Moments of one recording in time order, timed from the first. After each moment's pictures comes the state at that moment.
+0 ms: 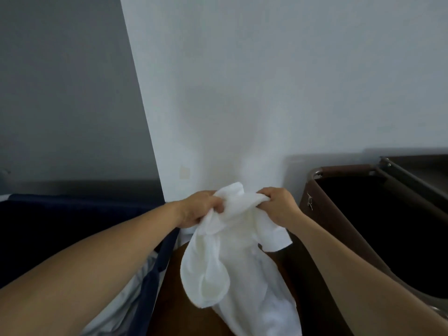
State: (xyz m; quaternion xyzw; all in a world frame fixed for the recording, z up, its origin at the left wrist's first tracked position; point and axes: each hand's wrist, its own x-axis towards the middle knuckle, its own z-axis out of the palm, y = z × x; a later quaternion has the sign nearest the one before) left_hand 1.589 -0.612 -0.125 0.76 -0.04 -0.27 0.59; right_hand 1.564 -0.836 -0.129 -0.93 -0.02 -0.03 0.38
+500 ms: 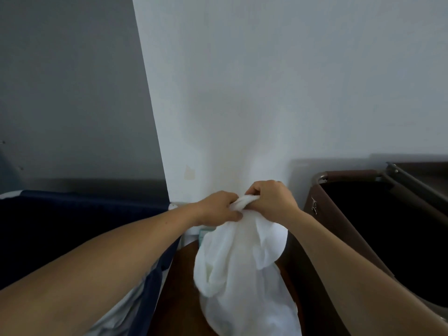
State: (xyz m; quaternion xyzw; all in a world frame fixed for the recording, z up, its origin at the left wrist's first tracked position) left_hand 1.580 -0.636 -0.114 0.92 -0.22 -0.14 0.29; right_hand 1.561 -0.812 -0.100 -0.95 -0.07 -0.05 0.29
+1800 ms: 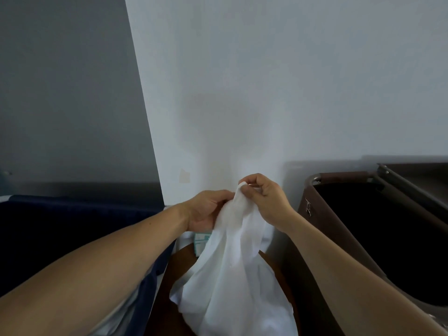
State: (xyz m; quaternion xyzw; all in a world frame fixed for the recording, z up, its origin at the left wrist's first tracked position) left_hand 1.569 -0.630 -0.104 0.60 -0.09 -0.36 0.71; right_hand 1.556 -0.812 -0.107 -0.82 -0.11 -0.09 0.56
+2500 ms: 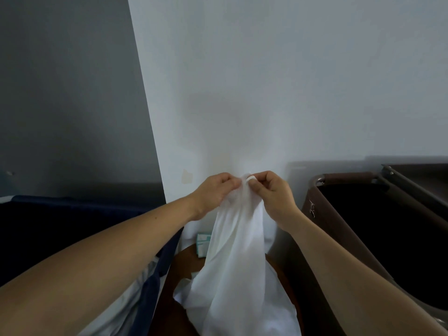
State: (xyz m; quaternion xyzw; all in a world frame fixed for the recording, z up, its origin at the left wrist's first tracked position) left_hand 1.585 -0.634 -0.090 0.77 -0.14 -0.10 0.61; right_hand 1.567 -0.809 -0.108 -0.76 -0.05 -0.13 0.64
